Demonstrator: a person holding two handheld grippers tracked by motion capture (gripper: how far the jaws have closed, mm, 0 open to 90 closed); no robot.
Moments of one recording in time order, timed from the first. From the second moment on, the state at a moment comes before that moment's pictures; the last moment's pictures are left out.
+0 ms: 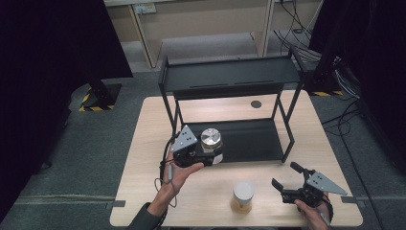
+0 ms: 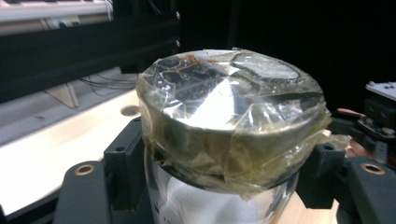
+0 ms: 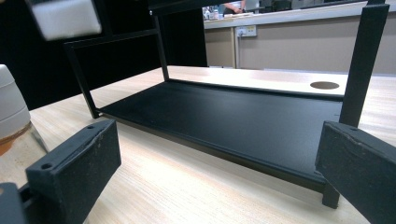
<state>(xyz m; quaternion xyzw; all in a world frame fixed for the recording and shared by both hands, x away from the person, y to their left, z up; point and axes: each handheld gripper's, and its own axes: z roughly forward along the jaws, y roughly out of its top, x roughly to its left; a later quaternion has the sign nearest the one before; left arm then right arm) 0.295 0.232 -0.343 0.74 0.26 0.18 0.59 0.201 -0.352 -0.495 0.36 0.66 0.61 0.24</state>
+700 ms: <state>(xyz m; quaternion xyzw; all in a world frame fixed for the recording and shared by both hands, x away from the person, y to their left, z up) 0.322 0.231 -0.275 0.75 0.27 0.18 0.58 0.201 -0.352 -0.495 0.36 0.66 0.61 0.24</state>
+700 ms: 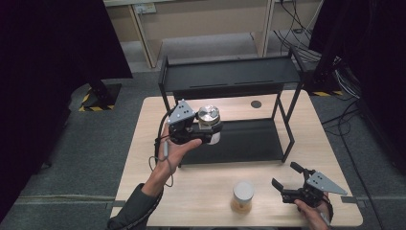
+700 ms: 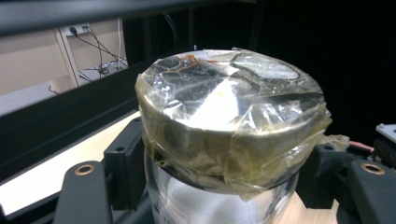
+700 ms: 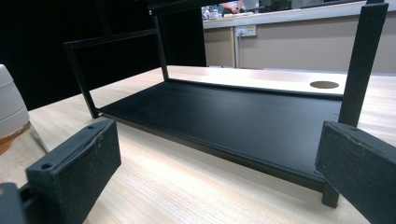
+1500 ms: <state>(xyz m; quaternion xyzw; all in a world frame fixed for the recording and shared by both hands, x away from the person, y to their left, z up) 0.346 0.224 -0.211 0.75 0.27 0.16 0.59 0.202 -0.353 -0.496 0.36 0.66 0.61 0.24</state>
